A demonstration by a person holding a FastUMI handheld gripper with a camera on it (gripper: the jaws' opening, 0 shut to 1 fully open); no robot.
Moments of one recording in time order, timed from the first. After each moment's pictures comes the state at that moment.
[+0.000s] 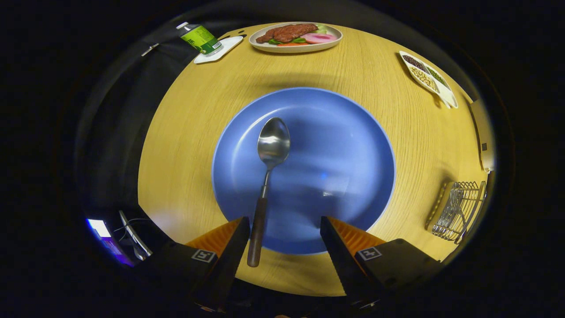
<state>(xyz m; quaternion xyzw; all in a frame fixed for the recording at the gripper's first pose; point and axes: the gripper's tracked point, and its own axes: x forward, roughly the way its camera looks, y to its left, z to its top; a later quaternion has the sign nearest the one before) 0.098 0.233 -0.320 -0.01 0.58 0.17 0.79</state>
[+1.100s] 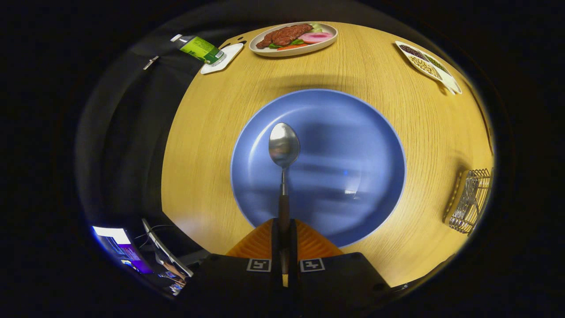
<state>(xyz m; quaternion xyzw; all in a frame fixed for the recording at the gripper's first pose) 0.089 0.244 -0.293 0.07 0.58 0.21 0.78</state>
